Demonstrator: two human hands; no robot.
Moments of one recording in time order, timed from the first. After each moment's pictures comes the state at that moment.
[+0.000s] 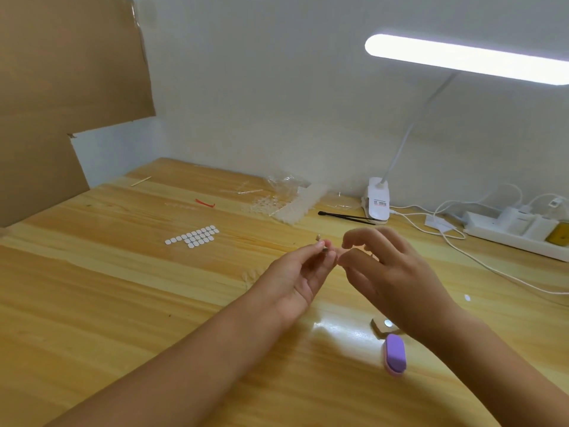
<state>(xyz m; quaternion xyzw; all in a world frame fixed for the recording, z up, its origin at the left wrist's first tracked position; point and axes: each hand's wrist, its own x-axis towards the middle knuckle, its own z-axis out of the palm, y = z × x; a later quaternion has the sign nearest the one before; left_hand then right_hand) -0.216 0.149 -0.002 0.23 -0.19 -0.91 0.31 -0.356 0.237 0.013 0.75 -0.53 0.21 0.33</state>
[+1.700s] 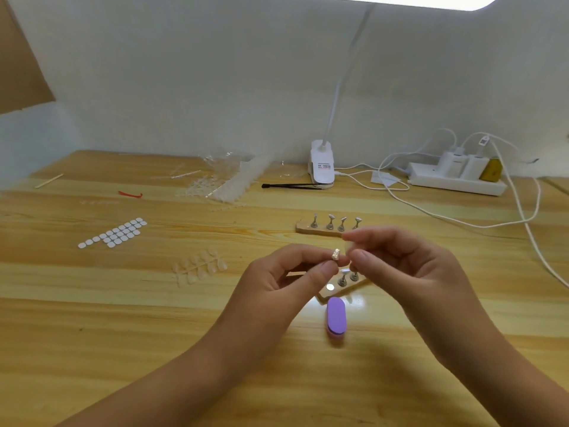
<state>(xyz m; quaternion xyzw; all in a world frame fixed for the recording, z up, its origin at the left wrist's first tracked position) -0.219 0.214 -0.012 0.14 -0.69 -0.65 0.31 -0.360 0.329 0.008 0.45 -0.57 0.65 -0.23</state>
